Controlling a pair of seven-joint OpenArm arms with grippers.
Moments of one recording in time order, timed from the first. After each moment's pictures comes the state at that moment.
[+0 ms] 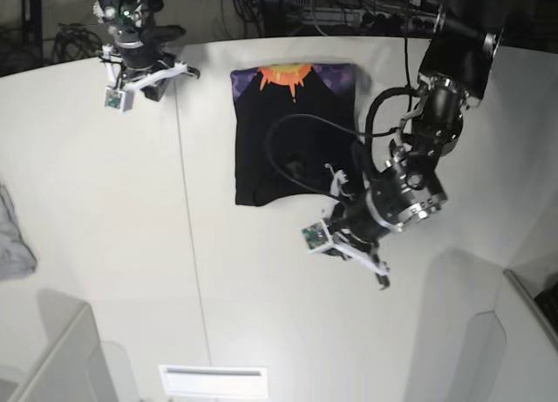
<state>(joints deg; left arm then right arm) -13.2 -19.1 18.7 106.5 1.9 -40.1 46.6 -37.0 8.7 -4.6 113.8 18.7 -17.6 -31.2</state>
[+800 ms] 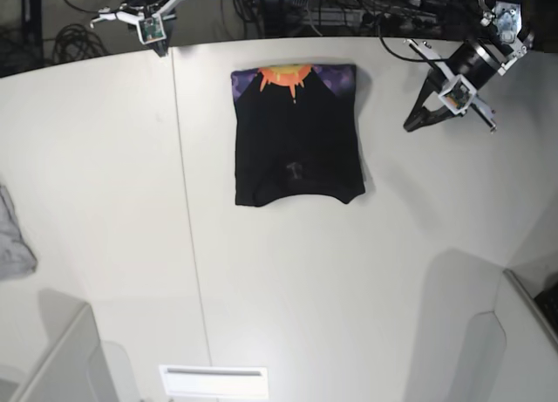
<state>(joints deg) 39.7 -26.0 -18.0 108.5 -4.2 -40.0 -5.9 -56.0 20.3 -15.0 114.0 -4.4 -17.0 -8.1</state>
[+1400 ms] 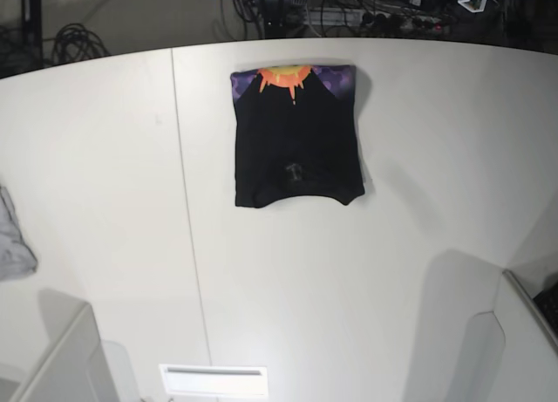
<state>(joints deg) 56.4 -21.5 -19.3 79.2 -4.2 -39.0 -22.8 -59.1 20.1 -22.1 102.4 -4.3 -16.8 -22.3</state>
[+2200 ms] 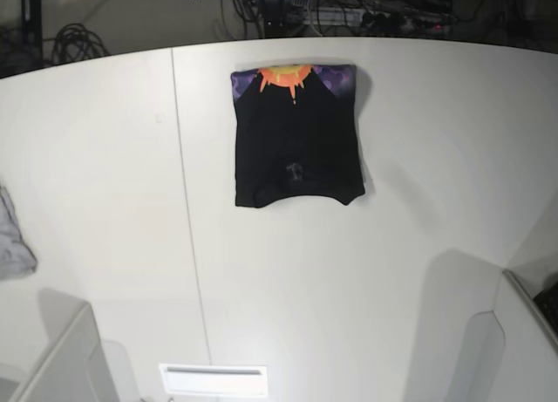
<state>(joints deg) 26.1 -13.5 -19.1 17.6 4.9 -38.7 -28.7 -29.1 21.5 -40.6 49.0 17.8 -0.4 -3.5</state>
